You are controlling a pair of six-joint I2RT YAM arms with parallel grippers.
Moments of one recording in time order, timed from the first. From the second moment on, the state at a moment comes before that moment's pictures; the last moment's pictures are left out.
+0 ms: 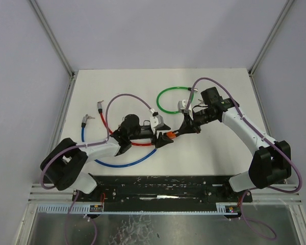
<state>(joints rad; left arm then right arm) -0.71 1.46 0.61 0.72 0.68 0.04 0.36 1.45 1.17 -0.89 -1.01 -0.99</state>
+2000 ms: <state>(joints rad) -0.67 1.50 0.66 0.59 0.75 0.07 0.42 1.46 1.15 -0.77 -0.99 -0.96</state>
